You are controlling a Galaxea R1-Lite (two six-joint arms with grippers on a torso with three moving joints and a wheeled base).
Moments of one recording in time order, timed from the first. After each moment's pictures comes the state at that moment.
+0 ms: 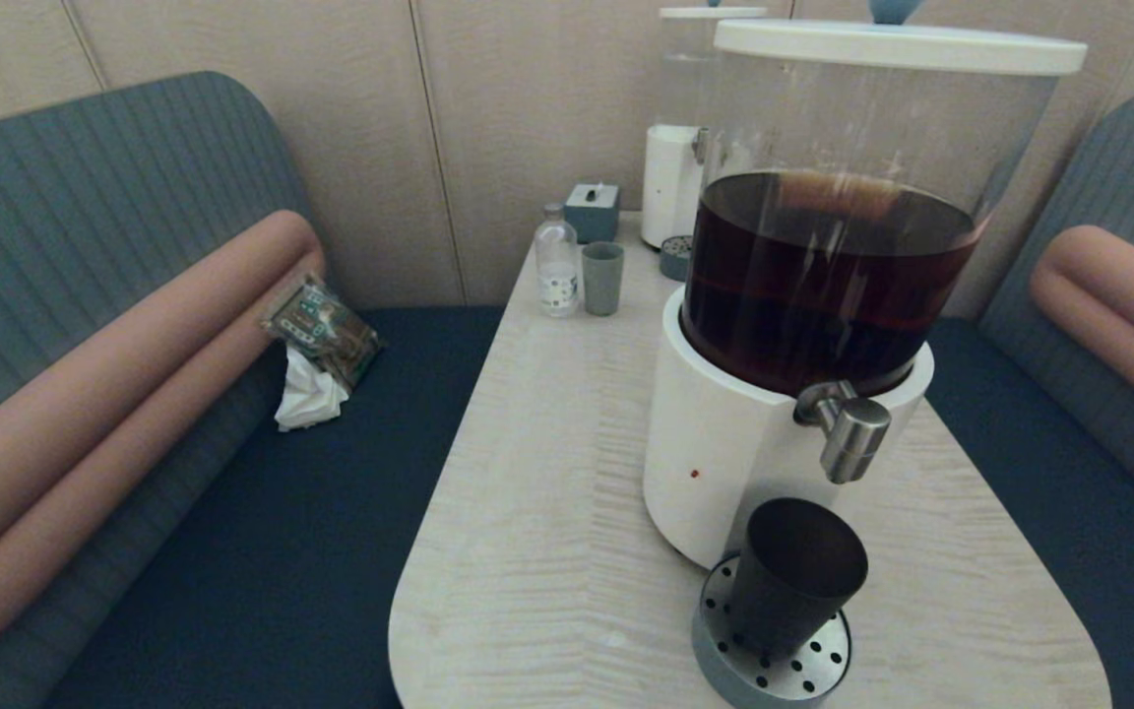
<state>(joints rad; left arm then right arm) 0.00 0.56 -0.28 -0.92 -0.33 -0.26 -0.01 0.00 -0.02 0.06 0.00 0.01</state>
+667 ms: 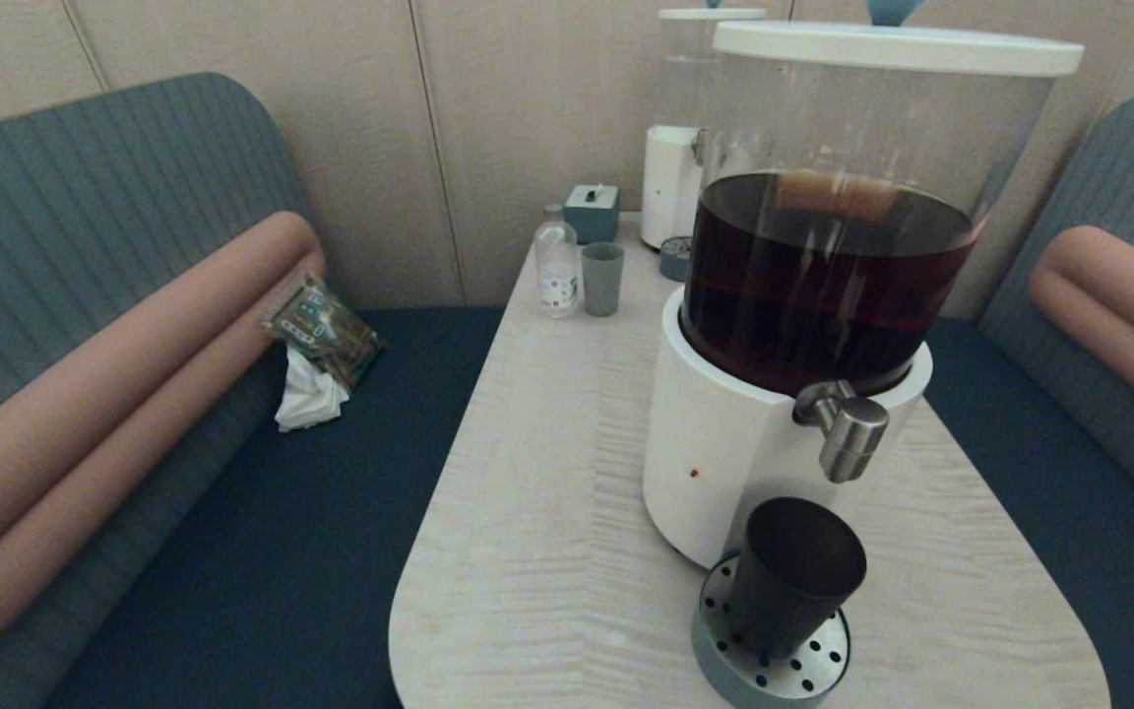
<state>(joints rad) 0.02 0.23 -0.37 -0.58 -0.37 -0.19 -0.01 0.00 -0.02 0.06 0.00 0.01</state>
